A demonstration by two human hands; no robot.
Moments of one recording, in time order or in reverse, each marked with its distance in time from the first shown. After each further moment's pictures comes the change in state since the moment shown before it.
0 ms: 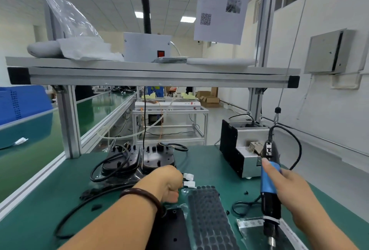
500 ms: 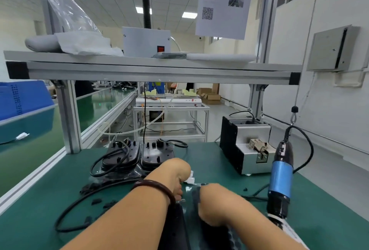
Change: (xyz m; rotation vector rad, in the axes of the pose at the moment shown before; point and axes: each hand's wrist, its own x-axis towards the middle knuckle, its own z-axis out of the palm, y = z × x) left_hand 0.017 0.006 0.019 -0.044 -0.055 -0.149; right_hand -0.037 -0.038 0.105 -1.154 -0.703 -0.394
